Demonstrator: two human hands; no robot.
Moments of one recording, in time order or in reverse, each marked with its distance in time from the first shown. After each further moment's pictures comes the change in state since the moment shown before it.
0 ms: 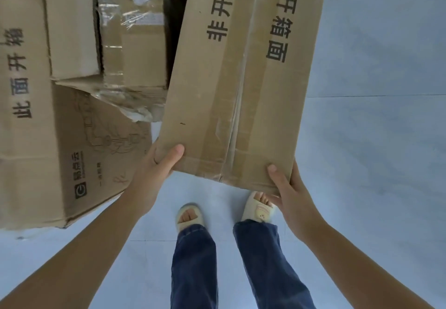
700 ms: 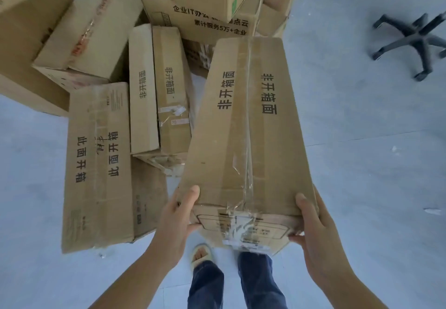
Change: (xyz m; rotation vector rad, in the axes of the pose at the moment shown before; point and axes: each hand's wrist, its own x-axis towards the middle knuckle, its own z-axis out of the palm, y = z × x) left_hand -0.237 0.133 -0.010 -0.128 -0.012 0.047; right_hand -0.251 -0.134 0.050 0.112 0.381 -0.214
